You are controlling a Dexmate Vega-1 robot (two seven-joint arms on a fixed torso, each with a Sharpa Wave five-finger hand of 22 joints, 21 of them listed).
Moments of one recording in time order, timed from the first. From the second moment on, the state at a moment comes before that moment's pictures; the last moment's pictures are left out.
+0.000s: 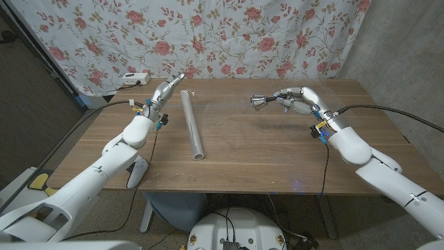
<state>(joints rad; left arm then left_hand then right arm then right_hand) 0.83 0.69 0.38 -1.41 -0.20 -0.38 0.17 0.20 0.00 0.33 -0.15 0.20 0.14 -0.13 0.21 0.17 0.16 -0.05 0.25 0.19 0.03 -0.07 0.19 0.17 0.06 0.00 0.20 0.17 -1.17 -0.81 -0.23 -1.82 0.04 0.38 -0.18 1.17 0.15 0.32 -0.14 0.18 0.88 -0.08 0.24 0.36 0.90 -0.11 0.67 0.53 1.13 -0.21 0.49 1.09 0.61 -0.06 1.31 0.38</state>
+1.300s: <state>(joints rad) 0.76 0.81 0.43 -1.43 0.21 -0.39 0.31 0.40 -0.07 0.36 -0.17 0.20 0.03 -0.13 0.21 0.19 0.11 -0.09 0.22 0.20 0.01 -0.08 0.18 0.17 0.09 -0.01 0.19 0.17 -1.18 -0.82 -0.20 -1.83 0.04 0.38 -0.19 1.16 0.14 0.33 -0.14 0.18 0.89 -0.07 0.23 0.36 0.90 -0.11 0.67 0.53 1.14 -0.22 0.47 1.10 0.60 -0.06 1.34 0.35</state>
